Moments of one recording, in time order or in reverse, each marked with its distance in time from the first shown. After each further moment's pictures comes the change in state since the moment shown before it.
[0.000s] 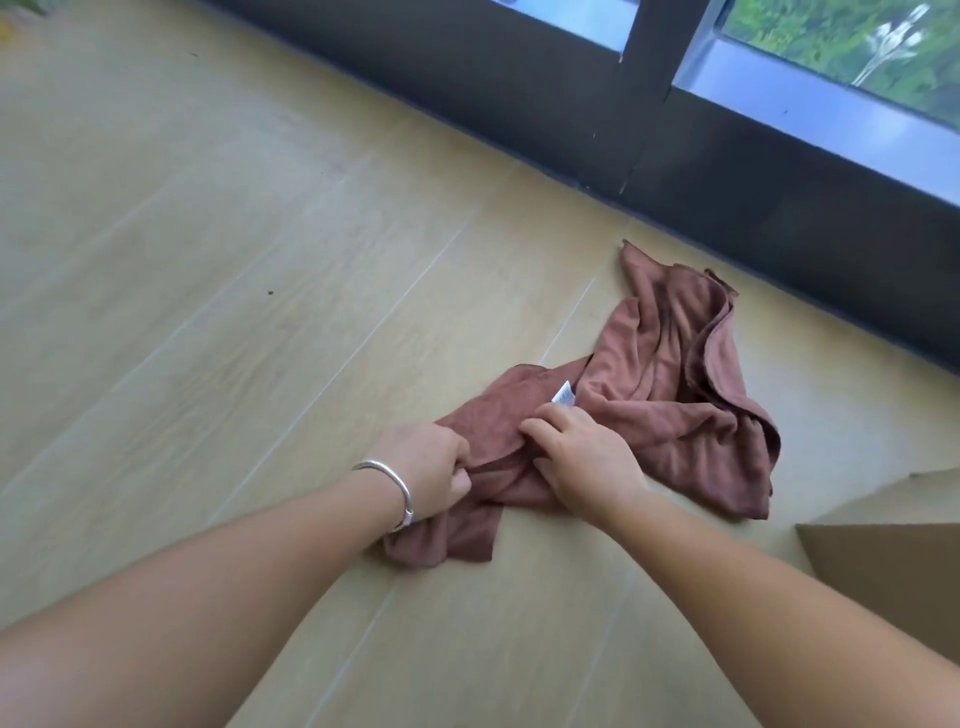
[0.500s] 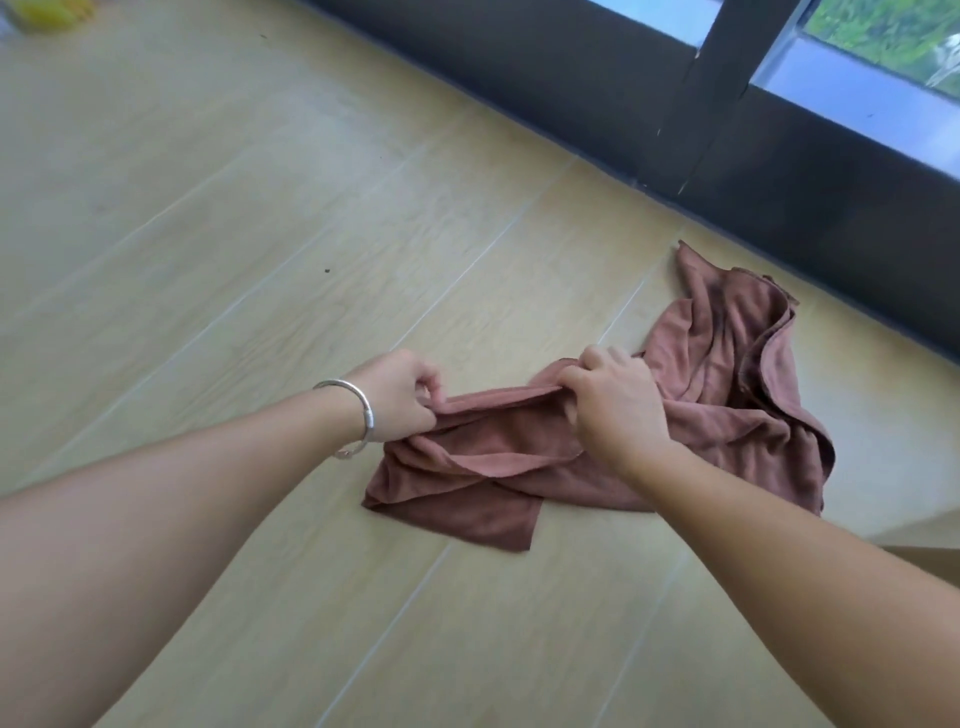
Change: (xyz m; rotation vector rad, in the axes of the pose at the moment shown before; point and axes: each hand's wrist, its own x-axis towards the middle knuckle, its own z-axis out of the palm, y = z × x) left_hand -0.015 -0.070 -0.051 -0.473 -0.031 -0.251; right_hand 0.049 -0.022 -0.023 -0.142 0.160 0.060
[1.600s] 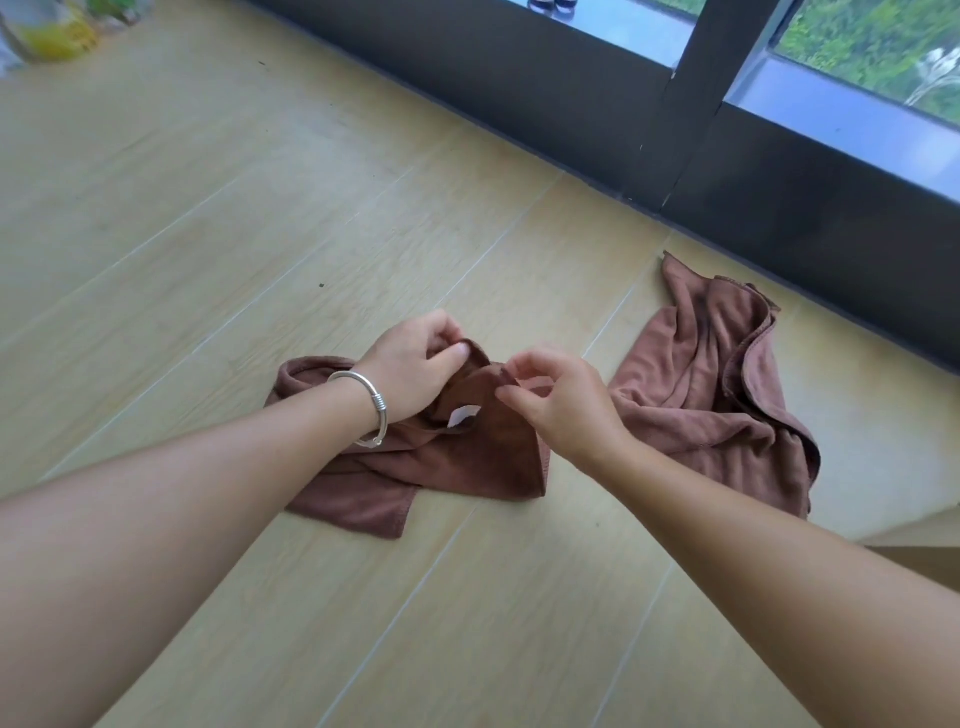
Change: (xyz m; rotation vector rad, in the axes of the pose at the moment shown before) left_hand 0.001 0.038 -0.008 -0.350 0.219 0.233; right_hand 0.006 -0.039 -0.027 0.975 -0.018 0.217
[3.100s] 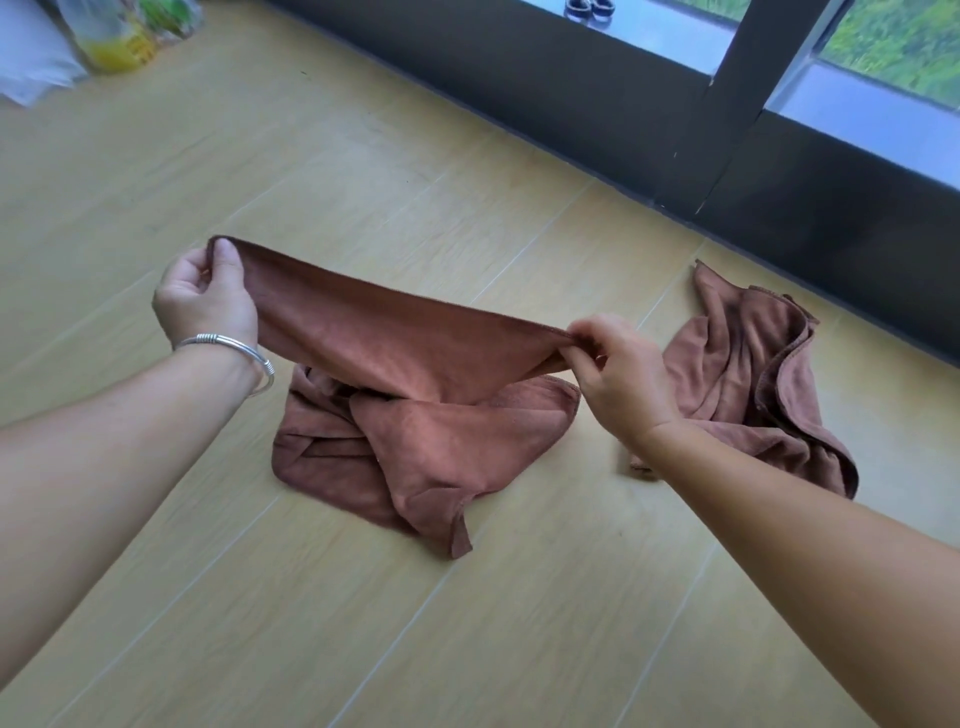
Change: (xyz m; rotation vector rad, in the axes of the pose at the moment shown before) left_hand -0.016 -0.049 -0.118 -0.483 1.150 -0.169; right_hand 0.029 0.016 -0.023 -0.287 0.198 -0.274
